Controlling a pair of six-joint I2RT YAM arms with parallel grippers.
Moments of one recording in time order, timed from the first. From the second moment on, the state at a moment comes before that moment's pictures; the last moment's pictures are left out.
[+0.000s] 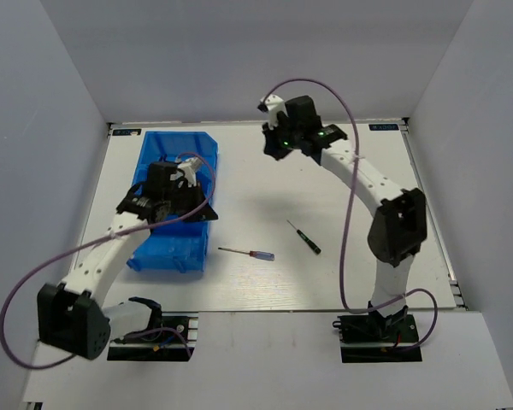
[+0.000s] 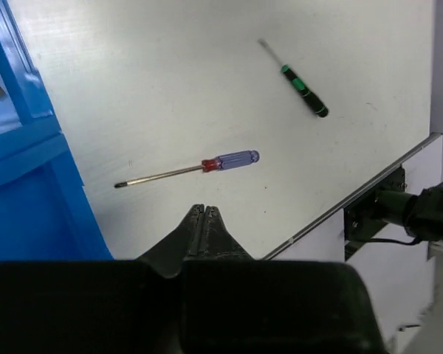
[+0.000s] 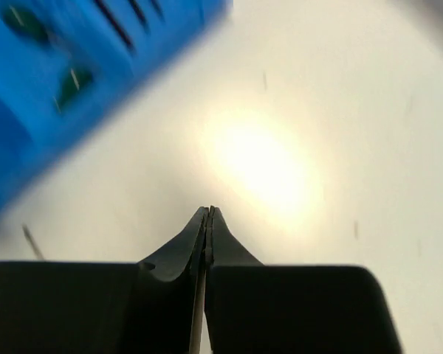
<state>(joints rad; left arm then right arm) -0.29 1.14 0.96 -0.57 0.46 -0.36 0.57 1.95 1.84 -0.45 -0.31 -0.12</state>
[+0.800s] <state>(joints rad) -0.91 1.79 1.33 -0.93 -0.08 -1.44 0.41 1.60 1.15 -0.89 -0.26 -0.15</state>
